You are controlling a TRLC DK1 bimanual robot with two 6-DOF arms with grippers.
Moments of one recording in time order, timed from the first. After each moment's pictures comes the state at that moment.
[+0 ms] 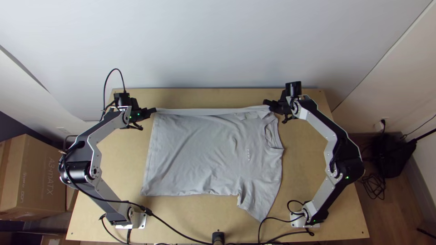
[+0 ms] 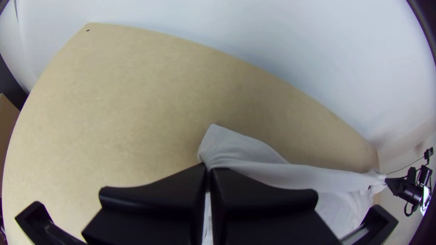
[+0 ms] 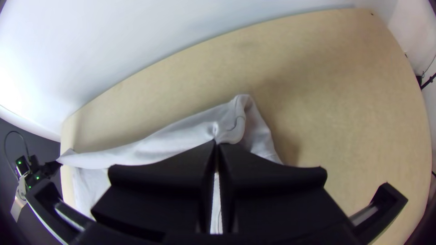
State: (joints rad) left arm 0.11 1.82 1.25 -0.21 0.18 -0.25; right arm 0.16 1.88 1.43 -0.43 -0.14 0.44
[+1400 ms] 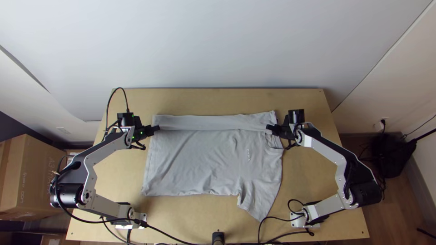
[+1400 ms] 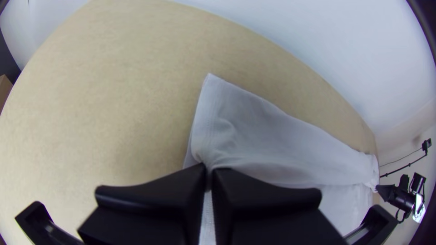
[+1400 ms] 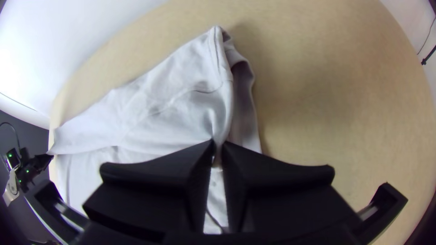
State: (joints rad) left arm 0.05 1.60 0.87 -0.08 0.17 -0.30; right arm 0.16 1.62 0.92 -0.22 -0.12 0.43
